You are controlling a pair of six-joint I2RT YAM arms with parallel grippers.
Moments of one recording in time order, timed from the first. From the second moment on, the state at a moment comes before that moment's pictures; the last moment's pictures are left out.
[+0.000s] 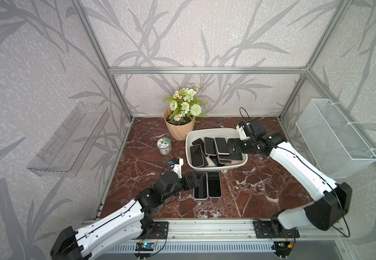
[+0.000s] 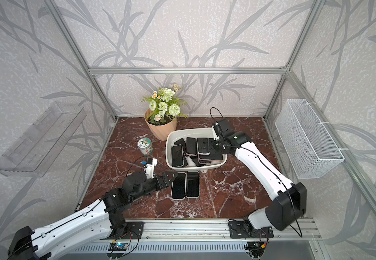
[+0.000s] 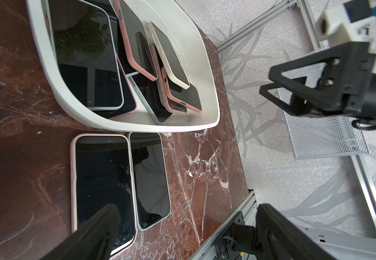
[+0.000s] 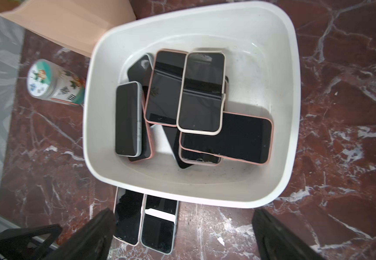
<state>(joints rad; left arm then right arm) -0.83 0.76 0.42 -0.06 0.01 -1.01 0.46 1.54 1.45 -0.94 -0.09 0.42</state>
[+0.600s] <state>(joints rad) -0.72 0.85 0.54 -0.21 0.09 -0.85 0.44 2.22 2.02 -1.13 -0.04 0.30</state>
